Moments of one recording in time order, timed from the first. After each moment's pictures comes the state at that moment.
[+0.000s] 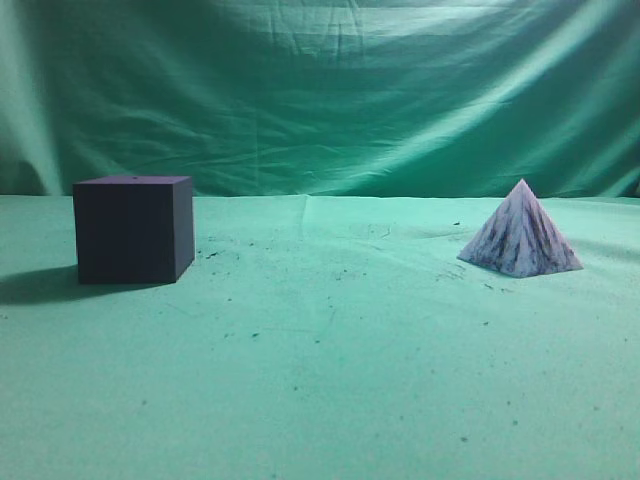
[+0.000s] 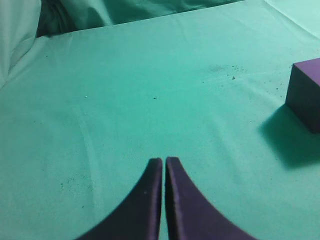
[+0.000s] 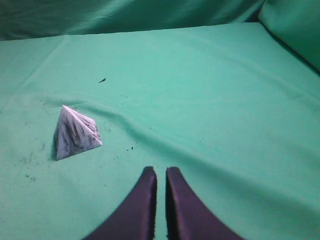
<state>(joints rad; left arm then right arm) -0.03 -0.02 0.02 0.07 0.35 0.07 0.10 -0.01 0.03 0.02 0.39 0.05</state>
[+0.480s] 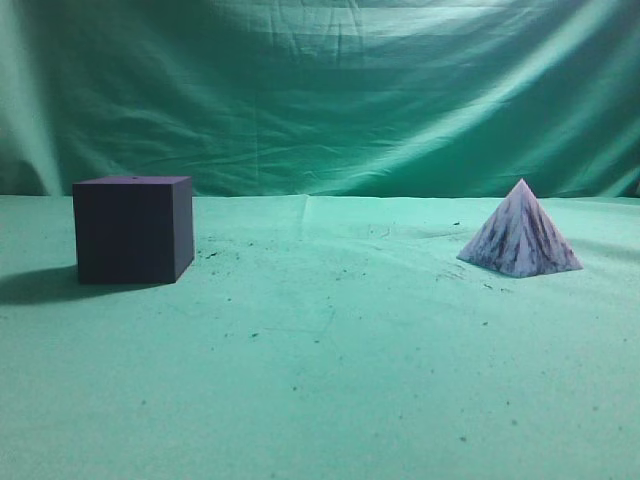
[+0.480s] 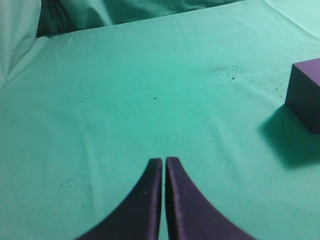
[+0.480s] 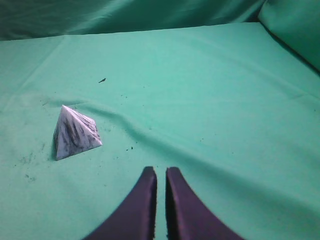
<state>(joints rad) -0.03 -0.02 0.02 0.07 0.35 0.07 0.10 -0.01 0.03 0.02 0.39 0.05</state>
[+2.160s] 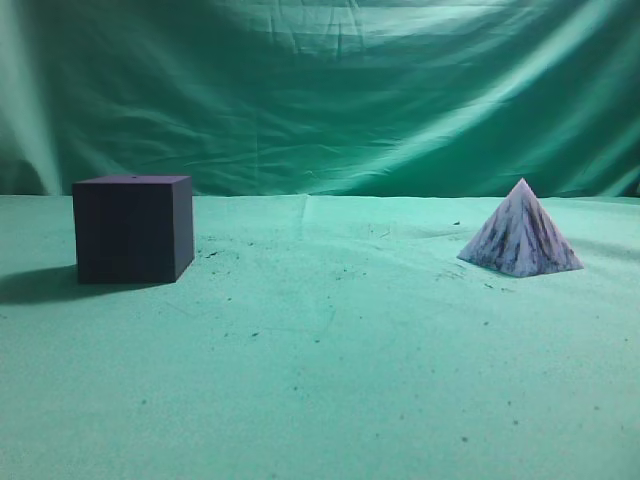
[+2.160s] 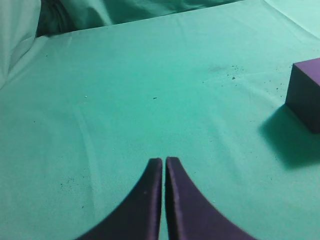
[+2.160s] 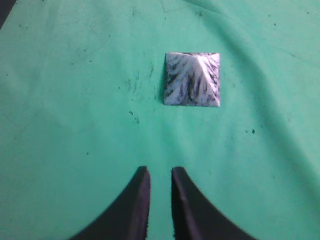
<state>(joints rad) -0.03 -0.02 0.02 0.07 0.35 0.07 0.42 1.11 -0.77 0.13 0.79 -0.18</state>
